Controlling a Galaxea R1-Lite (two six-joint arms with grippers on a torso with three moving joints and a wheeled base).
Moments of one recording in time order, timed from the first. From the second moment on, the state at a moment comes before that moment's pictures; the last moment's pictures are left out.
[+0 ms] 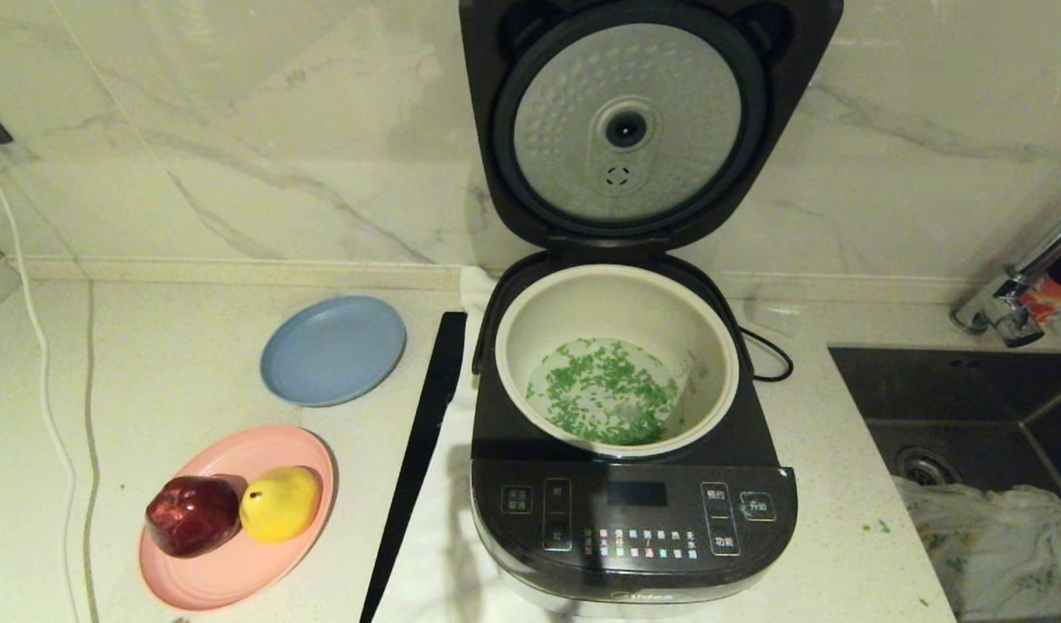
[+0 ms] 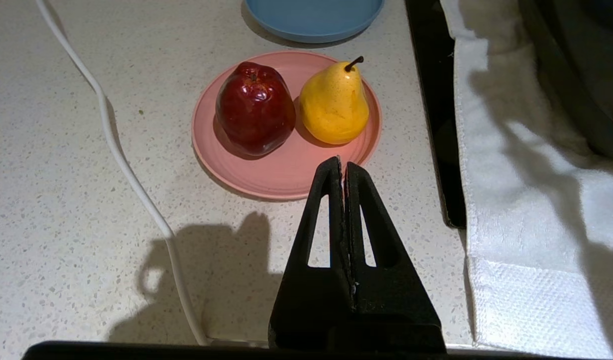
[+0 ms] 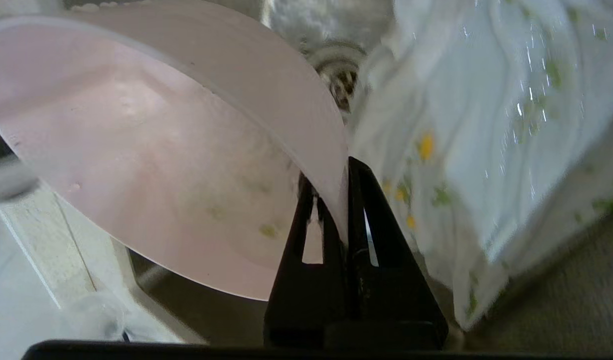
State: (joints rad) left arm -0.02 0.00 -0.02 0.05 -0.01 0.04; right arm -1.00 2.39 -1.71 0.28 0.67 0.65
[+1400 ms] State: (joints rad) left arm -0.02 0.00 -0.02 0.05 -0.01 0.04; right arm -0.24 1.65 -1.45 0.81 0.38 0.47
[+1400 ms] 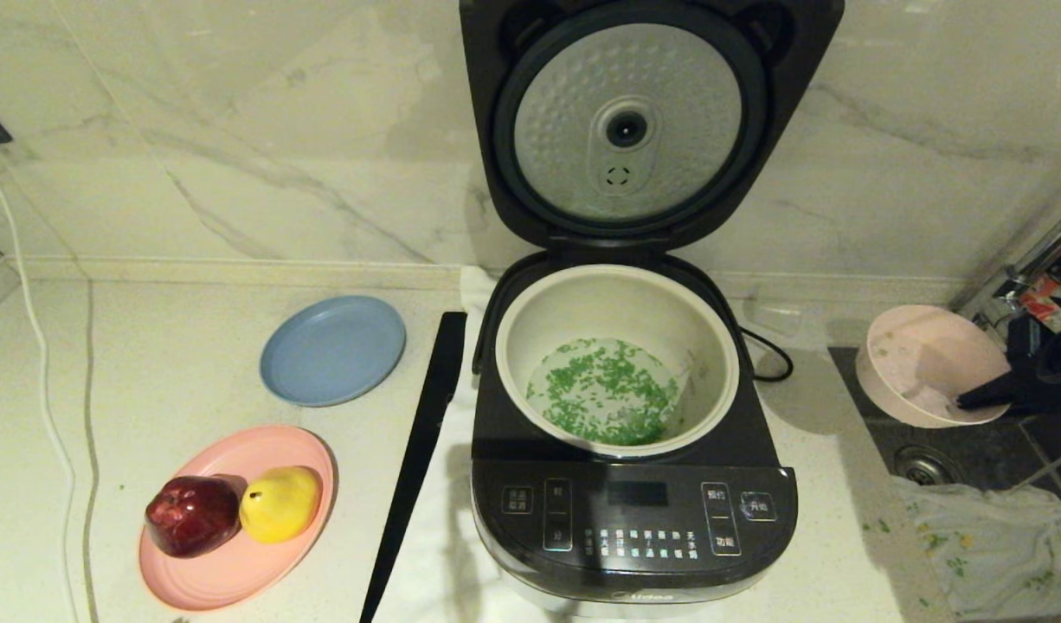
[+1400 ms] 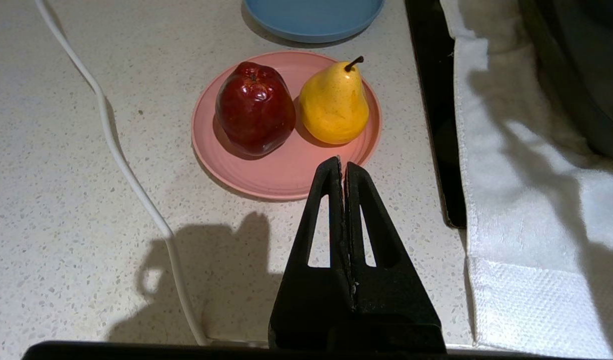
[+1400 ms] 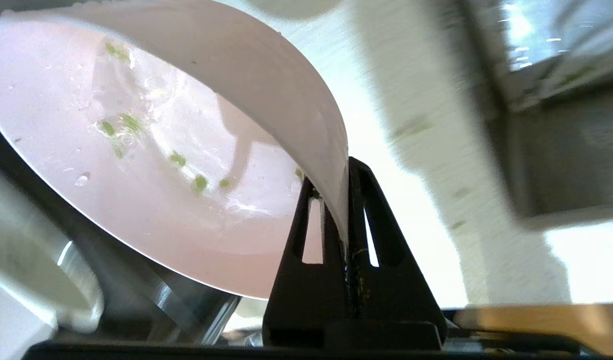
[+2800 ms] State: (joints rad) left arm -0.02 0.00 -0.02 0.05 -0.01 0.04; right arm 0.52 1.84 -1.94 0.79 0.05 0.60
